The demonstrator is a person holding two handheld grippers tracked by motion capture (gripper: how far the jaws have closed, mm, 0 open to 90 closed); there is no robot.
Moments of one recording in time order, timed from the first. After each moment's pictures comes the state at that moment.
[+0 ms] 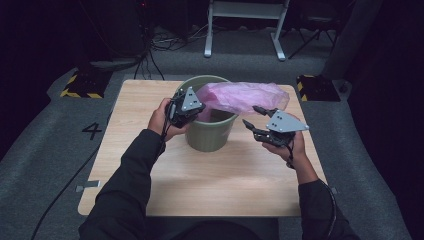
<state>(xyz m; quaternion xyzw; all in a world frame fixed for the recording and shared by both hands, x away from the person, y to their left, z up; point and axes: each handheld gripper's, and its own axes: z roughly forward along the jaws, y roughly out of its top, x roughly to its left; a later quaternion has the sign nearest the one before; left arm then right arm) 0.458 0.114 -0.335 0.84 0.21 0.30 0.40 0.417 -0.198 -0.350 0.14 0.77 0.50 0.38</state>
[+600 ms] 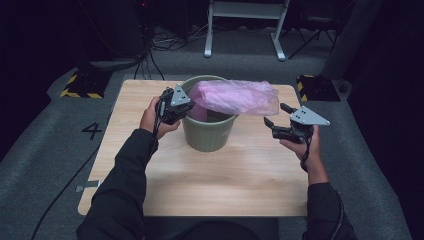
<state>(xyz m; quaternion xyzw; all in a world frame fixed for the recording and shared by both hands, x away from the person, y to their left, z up) 0.470 0.140 -0.343 0.83 0.24 0.29 0.40 0.447 -0.257 -0.376 0.27 0.74 0.50 0.35</state>
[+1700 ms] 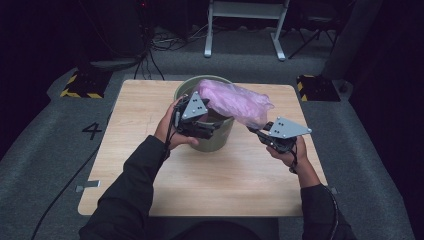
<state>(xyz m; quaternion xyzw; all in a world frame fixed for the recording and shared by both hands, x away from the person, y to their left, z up) 0.420 0.083 -0.321 0.81 0.17 0.26 0.49 0.410 -0.200 -0.360 0.10 0.80 0.51 0.31</state>
